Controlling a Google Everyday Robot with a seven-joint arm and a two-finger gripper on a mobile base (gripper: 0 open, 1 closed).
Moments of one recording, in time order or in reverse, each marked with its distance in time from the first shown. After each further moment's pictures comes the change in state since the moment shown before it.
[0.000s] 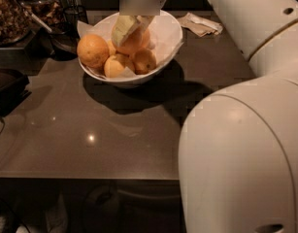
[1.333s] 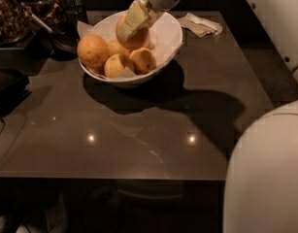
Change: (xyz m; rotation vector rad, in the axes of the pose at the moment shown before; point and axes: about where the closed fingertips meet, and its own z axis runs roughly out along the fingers) arm 0.016 0.011 -0.039 -0.043 -0.133 -0.031
